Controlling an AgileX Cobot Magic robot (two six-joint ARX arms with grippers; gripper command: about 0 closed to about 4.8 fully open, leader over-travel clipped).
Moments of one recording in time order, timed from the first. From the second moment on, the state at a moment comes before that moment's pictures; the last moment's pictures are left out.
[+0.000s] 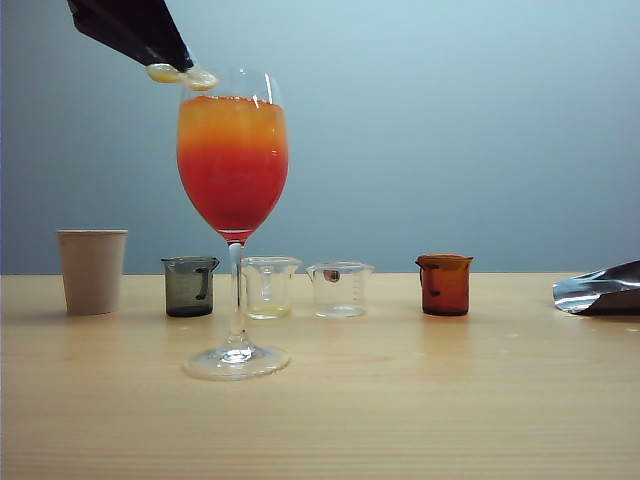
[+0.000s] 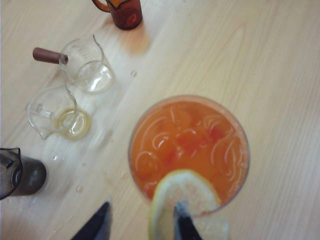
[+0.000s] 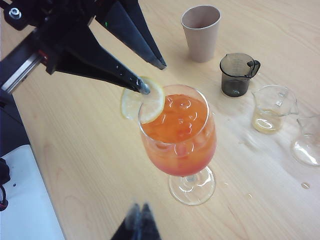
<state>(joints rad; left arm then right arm) -0.42 1.30 1.31 -0.90 0.42 0.62 0.81 1.10 1.14 -0.56 -0.22 0.06</state>
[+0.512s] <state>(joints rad) -0.42 1.30 1.32 -0.88 0.50 0.59 0.80 1.10 1.14 -0.56 -0.22 0.05</state>
